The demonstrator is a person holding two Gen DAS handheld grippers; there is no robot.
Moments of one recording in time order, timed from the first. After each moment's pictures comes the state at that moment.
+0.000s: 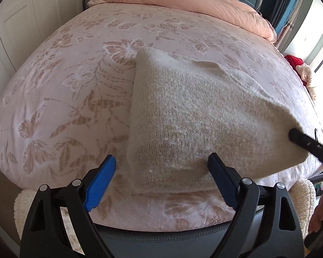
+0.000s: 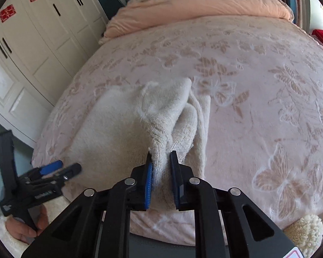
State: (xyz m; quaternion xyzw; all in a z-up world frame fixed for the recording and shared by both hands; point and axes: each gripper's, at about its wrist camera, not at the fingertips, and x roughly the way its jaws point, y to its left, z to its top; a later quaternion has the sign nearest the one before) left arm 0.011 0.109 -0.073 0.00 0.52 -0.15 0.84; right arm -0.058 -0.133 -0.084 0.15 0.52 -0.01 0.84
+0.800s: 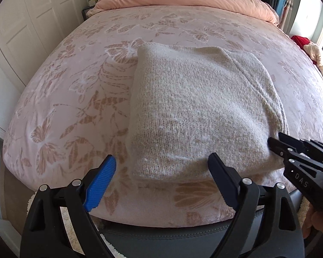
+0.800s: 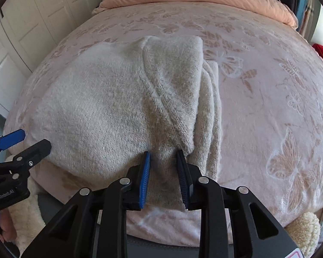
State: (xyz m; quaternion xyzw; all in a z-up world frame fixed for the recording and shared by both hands) left arm -0.010 0.092 -0.079 0.08 0.50 -0.12 0.85; right arm -0.060 -0.087 -0.091 0.08 0.51 -0.03 0.85
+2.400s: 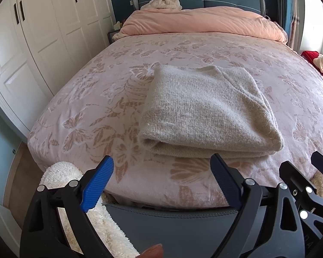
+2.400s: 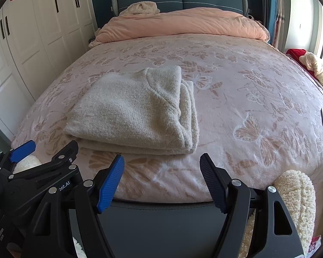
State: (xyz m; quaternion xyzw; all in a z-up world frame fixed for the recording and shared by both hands) left arm -0.103 0.083 -0.049 0.08 0.41 -0.05 0.91; right arm -0.173 -0.066 -0.052 0.08 0.42 -0.09 0.90
